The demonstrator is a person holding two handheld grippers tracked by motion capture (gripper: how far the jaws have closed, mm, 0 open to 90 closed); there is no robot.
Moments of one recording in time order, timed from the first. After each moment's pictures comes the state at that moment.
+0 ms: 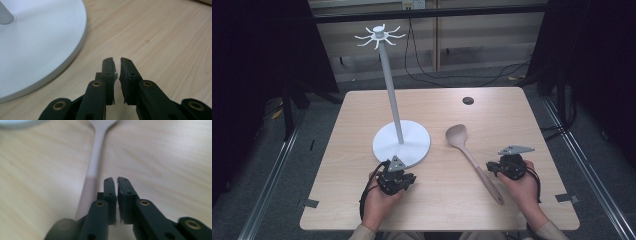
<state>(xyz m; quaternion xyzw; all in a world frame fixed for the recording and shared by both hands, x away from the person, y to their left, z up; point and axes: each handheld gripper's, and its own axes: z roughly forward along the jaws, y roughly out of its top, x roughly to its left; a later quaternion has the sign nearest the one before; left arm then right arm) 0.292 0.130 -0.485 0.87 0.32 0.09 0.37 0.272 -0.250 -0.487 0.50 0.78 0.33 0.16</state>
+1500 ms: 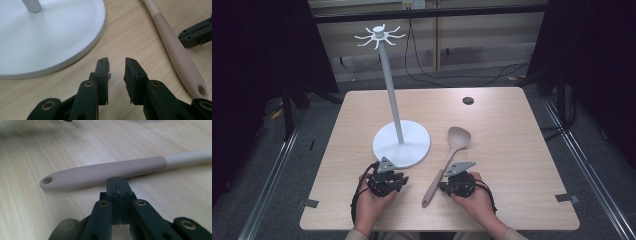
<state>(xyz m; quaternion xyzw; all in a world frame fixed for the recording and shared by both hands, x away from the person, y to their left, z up) 0.286 0.157 -0.483 0.85 0.36 0.11 0.37 0.261 -0.109 -0.499 0.35 0.86 0.36 0.09</state>
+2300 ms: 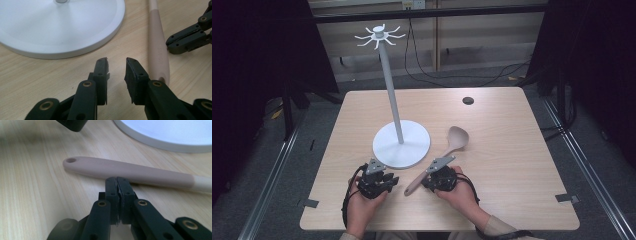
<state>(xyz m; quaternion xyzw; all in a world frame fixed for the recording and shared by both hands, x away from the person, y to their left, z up) 0.283 0.181 -0.483 0.83 0.40 0.12 0.38 0.286 -0.067 -0.501 0.29 0.88 0.38 0.07</state>
